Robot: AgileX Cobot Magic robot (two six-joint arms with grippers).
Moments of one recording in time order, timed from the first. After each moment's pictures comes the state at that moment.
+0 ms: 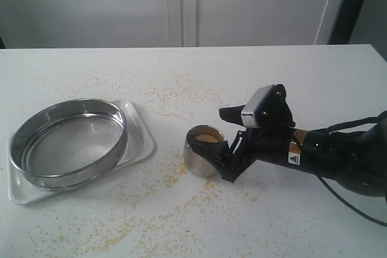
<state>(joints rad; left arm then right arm) 0.06 0.00 0.02 -0.11 0.42 0.15 0.27 1.93 -0.63 -0.84 -1.07 0.28</state>
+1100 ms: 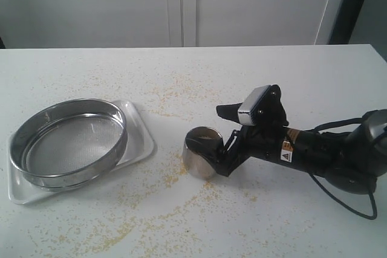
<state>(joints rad) 0.06 0.00 0.02 -0.11 0.42 0.15 0.27 2.02 -0.69 -0.81 -1.13 0.27</state>
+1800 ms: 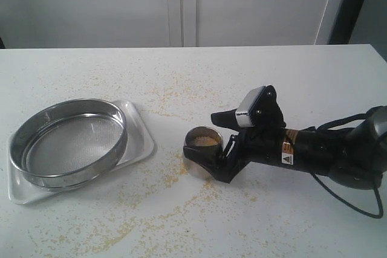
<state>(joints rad) 0.06 0.00 0.02 -0.11 0.42 0.15 0.27 1.98 -0.69 -0.93 -1.08 0.39</state>
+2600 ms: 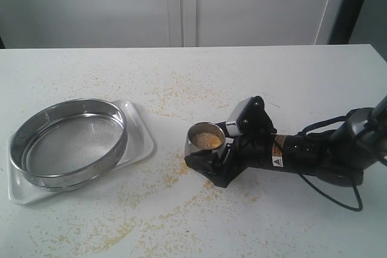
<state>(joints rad) 0.06 0.00 0.02 -0.11 0.42 0.15 0.27 2.11 -0.78 -0.94 -1.01 0.35</state>
